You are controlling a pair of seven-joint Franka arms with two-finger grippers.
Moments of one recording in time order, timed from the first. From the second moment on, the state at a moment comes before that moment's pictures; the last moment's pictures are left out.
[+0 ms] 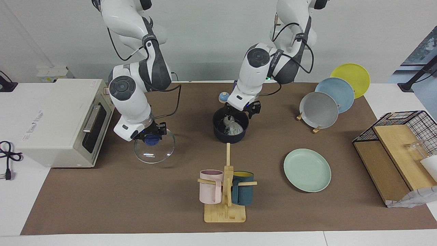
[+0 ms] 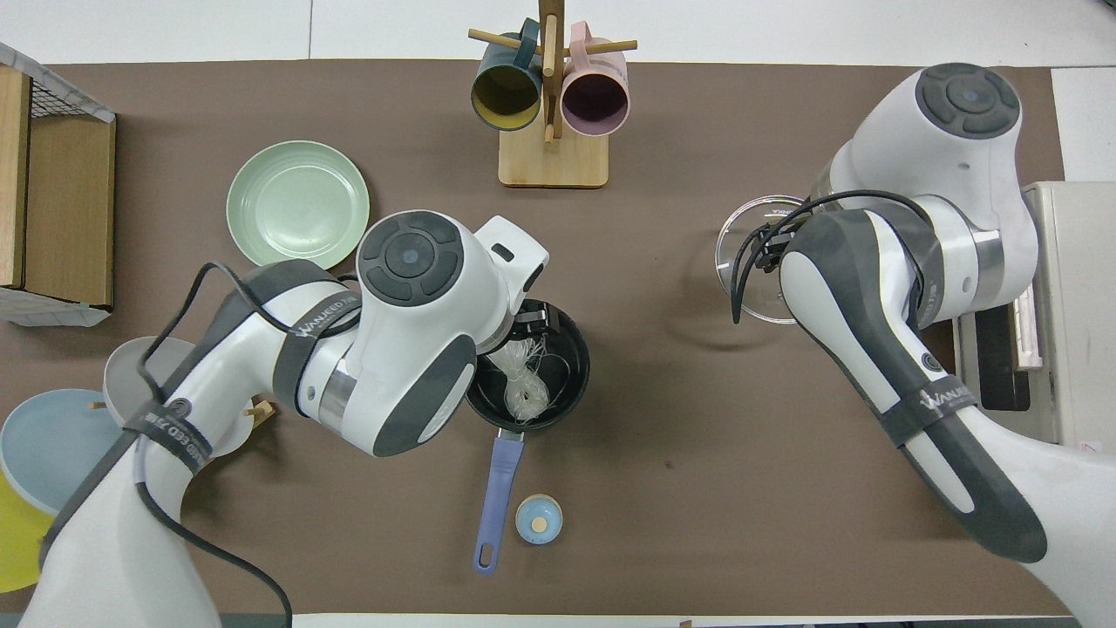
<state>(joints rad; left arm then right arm) -0.49 0.22 -0.18 -1.85 -0.07 2.05 -0.65 0.05 0.29 0.13 -1.76 -0.04 1.94 0.01</state>
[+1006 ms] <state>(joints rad) -0.56 0.28 -0.18 -1.97 -0.07 2.21 -0.82 -0.02 0.20 0.13 -2.08 -0.04 2.17 -0.02</state>
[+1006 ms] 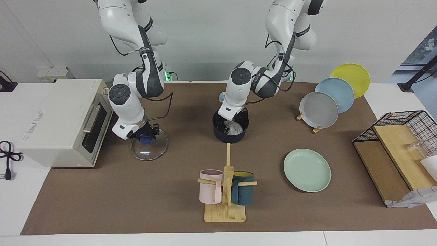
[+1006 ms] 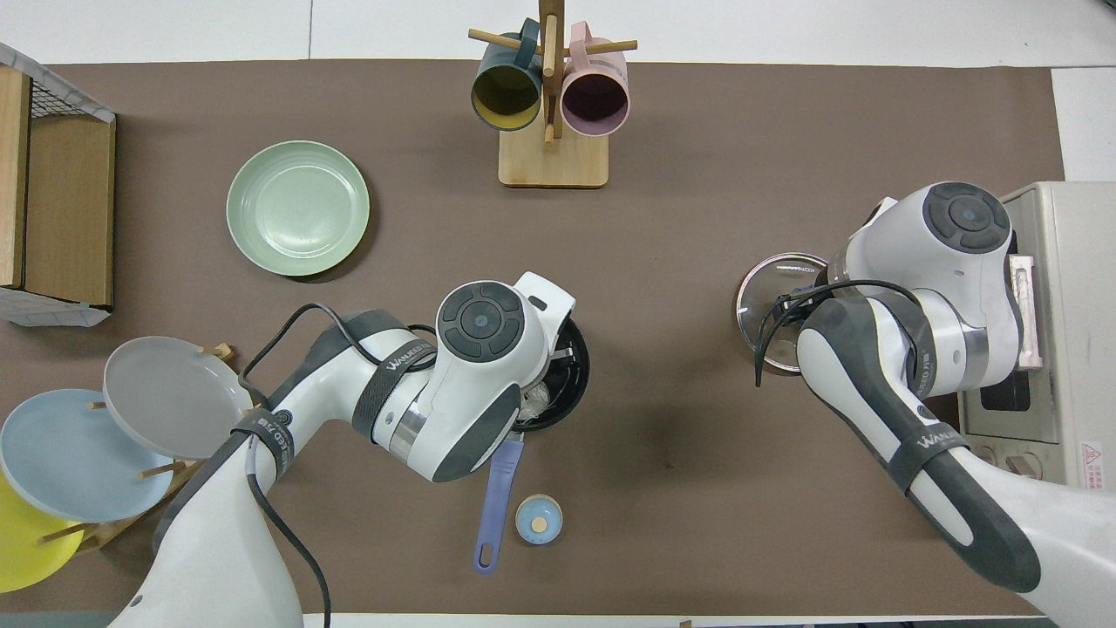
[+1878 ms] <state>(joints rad) -0.46 0.19 -0.15 -1.63 -0.05 1.76 -0.72 -0.02 0.13 0.14 -1.91 -0.04 1.91 -0.02</state>
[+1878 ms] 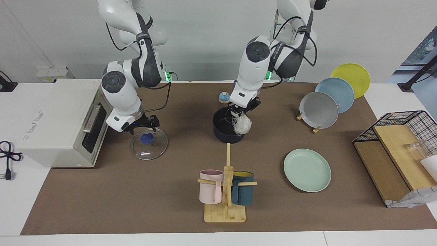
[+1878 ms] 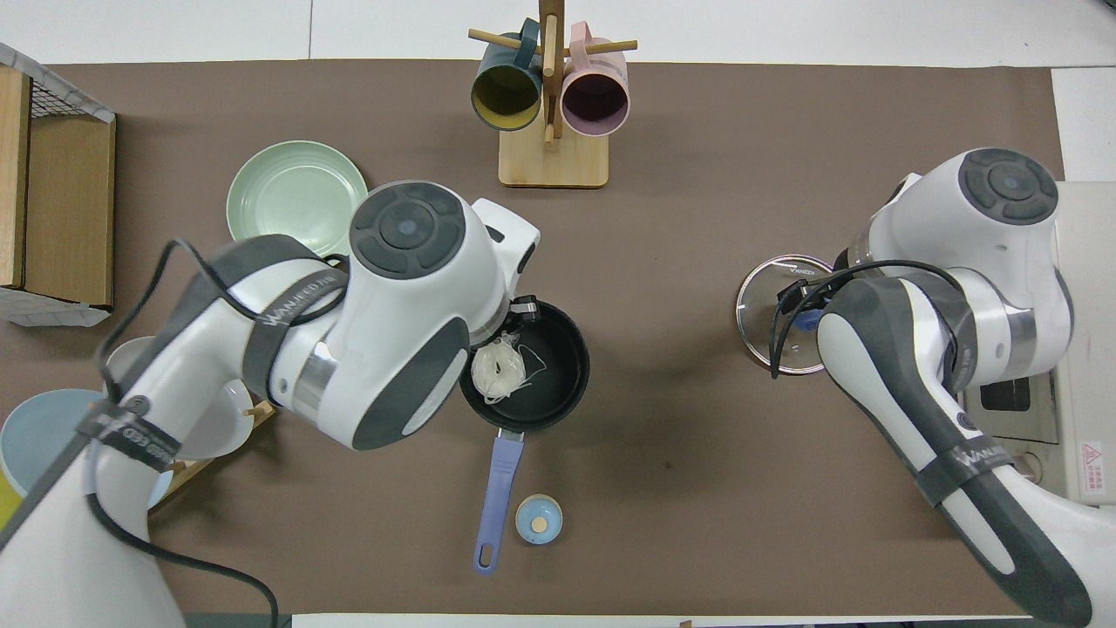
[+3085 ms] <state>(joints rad) -0.01 0.47 -0.14 -1.52 -0.04 2.01 -0.14 0.00 -0.02 0.14 -1.65 -0.04 1.49 -0.02</state>
